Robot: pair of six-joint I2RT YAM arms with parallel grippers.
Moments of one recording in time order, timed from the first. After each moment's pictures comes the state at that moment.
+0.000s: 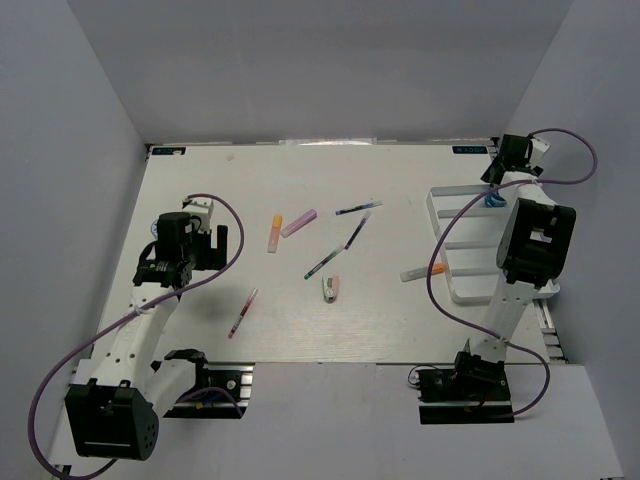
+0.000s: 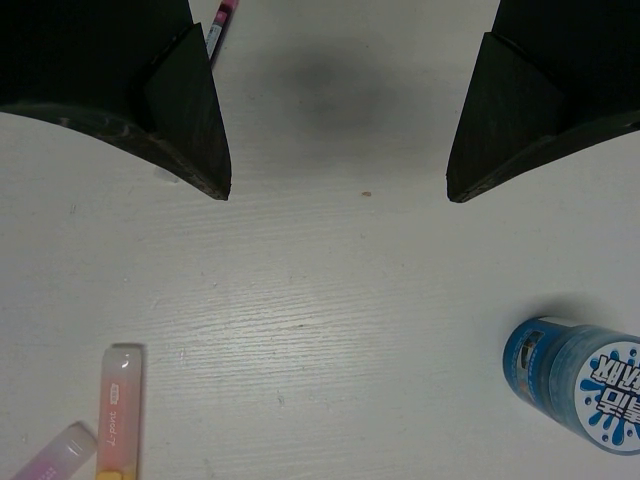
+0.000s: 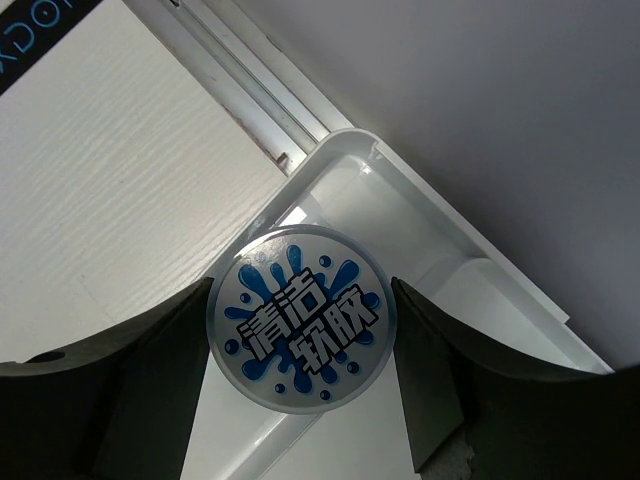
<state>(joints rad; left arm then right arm) -0.07 0.96 0.73 -0.47 -0.01 0.08 -0.21 2.07 1.58 -0.21 0.38 0.34</state>
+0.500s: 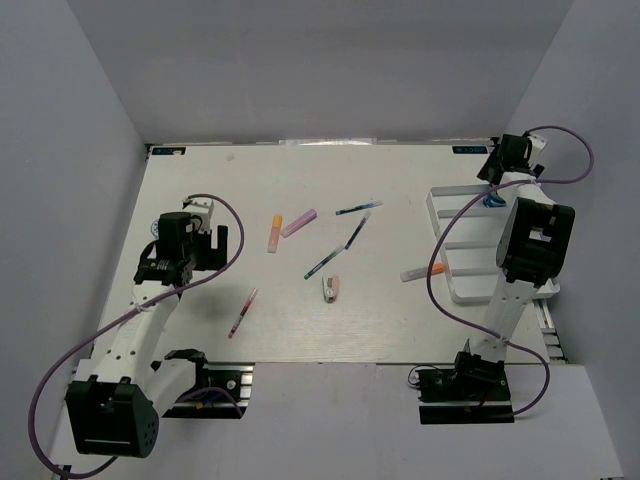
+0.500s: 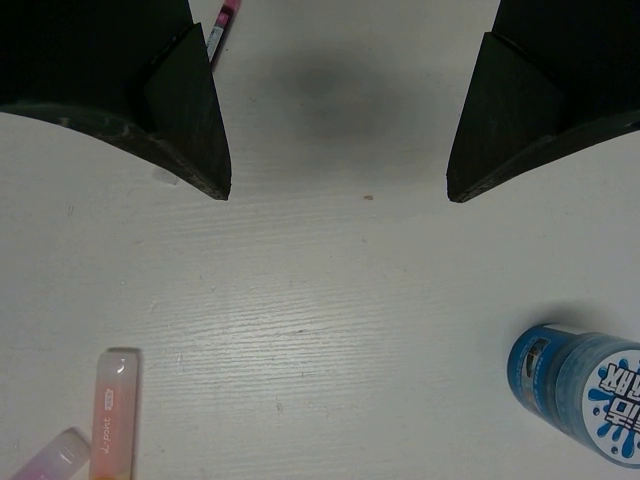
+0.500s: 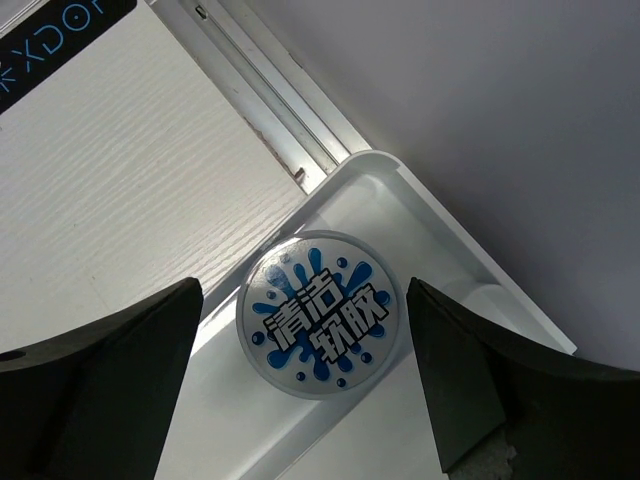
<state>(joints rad) -0.07 0.97 0.73 -0.48 -0.02 0.07 -0.21 2.09 1.58 -0.16 0.36 0.28</state>
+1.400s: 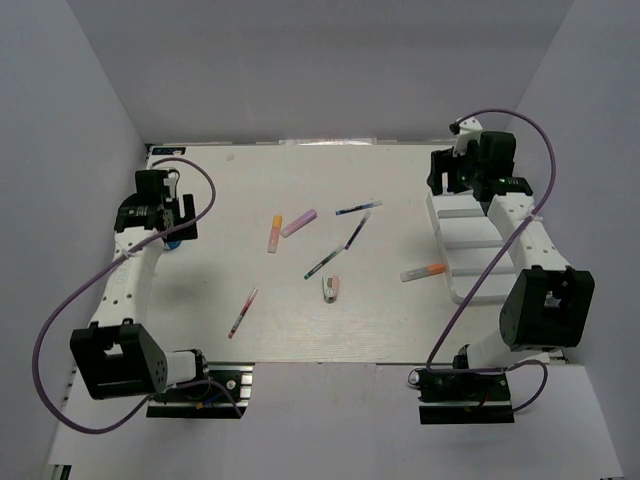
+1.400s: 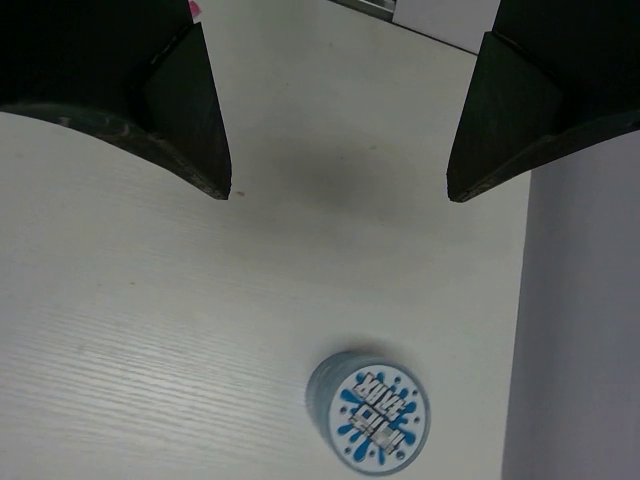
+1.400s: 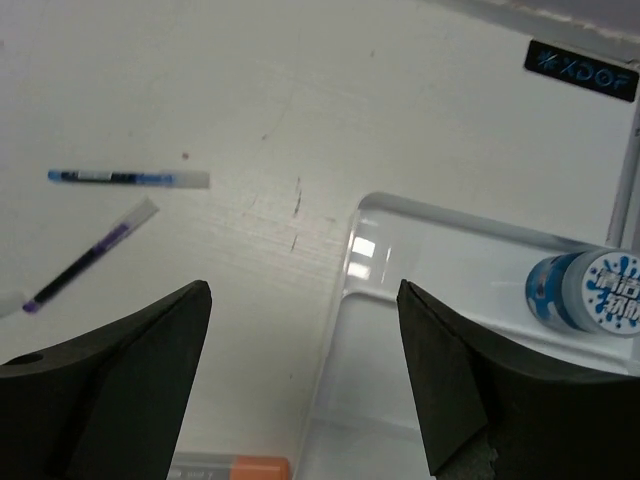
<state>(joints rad) 0.07 1.25 1.15 -0.76 -0.24 0.03 0.01 1.54 1.32 -0.31 -0.26 -0.19</state>
